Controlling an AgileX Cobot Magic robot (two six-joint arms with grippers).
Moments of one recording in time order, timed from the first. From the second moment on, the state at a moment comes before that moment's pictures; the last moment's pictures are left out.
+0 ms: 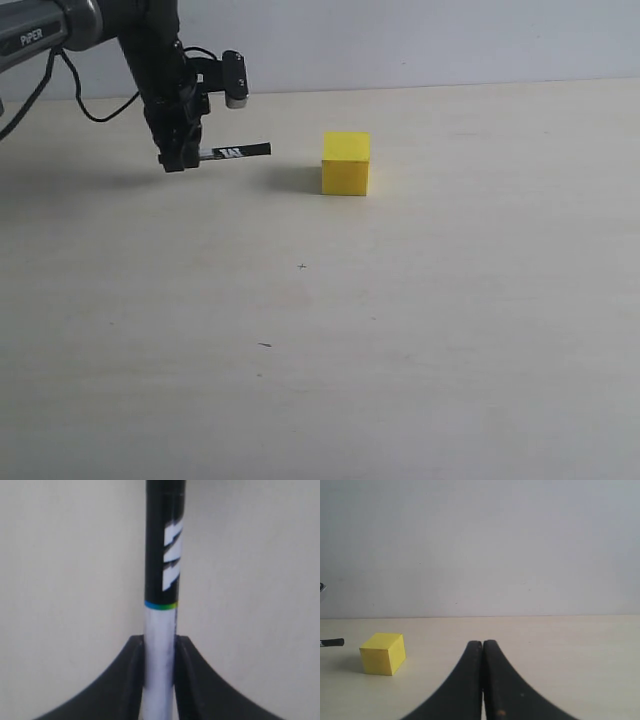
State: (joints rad) left arm -0.33 2.51 -2.24 0.03 1.22 1.14; right arm -0.04 0.01 0.00 -0.01 0.10 0.03
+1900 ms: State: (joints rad) left arm -0.52 2.56 -2.28 0.09 1.15 1.04; right arm -0.04 0.01 0.00 -0.01 0.10 0.03
